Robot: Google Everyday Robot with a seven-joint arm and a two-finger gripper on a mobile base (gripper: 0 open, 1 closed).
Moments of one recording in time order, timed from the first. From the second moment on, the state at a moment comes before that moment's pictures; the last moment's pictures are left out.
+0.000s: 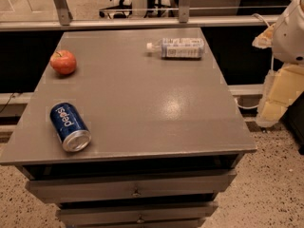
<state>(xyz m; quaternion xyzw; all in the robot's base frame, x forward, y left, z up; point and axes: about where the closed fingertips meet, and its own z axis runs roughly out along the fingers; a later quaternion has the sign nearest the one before) 0.438 -0.217 0.976 -0.60 0.78 -0.03 0.16</state>
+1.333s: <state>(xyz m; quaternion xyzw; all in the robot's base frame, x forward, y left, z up) 0.561 0.007 0.996 -0.67 0.68 0.11 0.28</state>
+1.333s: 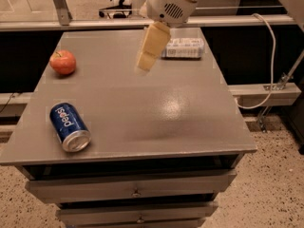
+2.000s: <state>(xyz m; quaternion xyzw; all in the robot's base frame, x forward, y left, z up) 0.572 0.033 0.988 -0.65 0.68 0.13 0.30</state>
